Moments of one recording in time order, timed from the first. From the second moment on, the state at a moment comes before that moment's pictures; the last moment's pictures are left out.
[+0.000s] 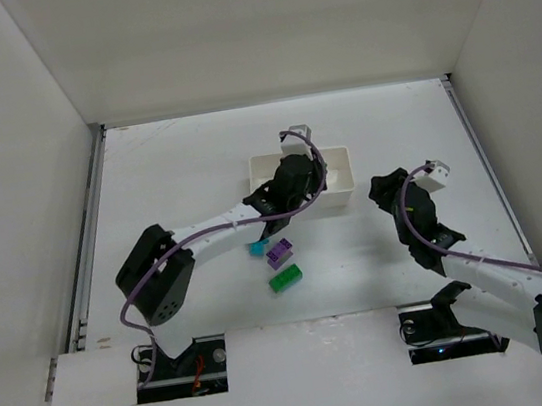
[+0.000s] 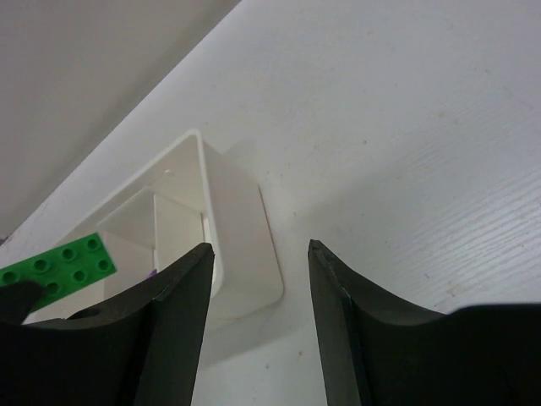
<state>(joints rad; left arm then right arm) -0.91 1.70 1.14 0.23 -0.35 -0.54 0.48 0.94 0.35 0.33 0.61 0.80</state>
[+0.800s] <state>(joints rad) -0.85 1.62 1.06 0.22 -0.38 -0.53 0.48 1.01 0.35 0.35 0.52 0.81</state>
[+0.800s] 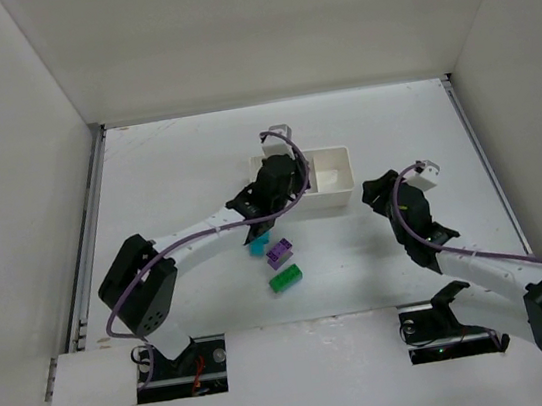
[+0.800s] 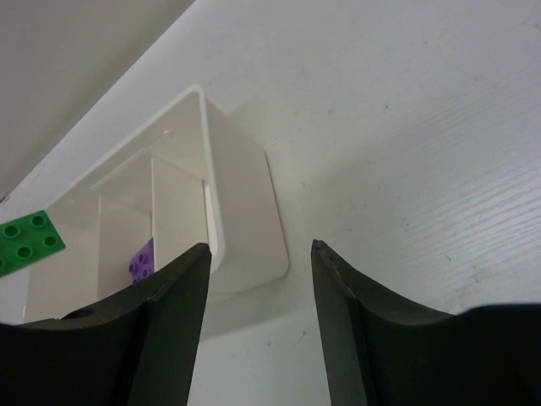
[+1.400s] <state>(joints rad) -0.90 1.85 1.25 0.21 -0.34 -0.53 0.48 0.98 0.35 0.35 0.52 0.81</state>
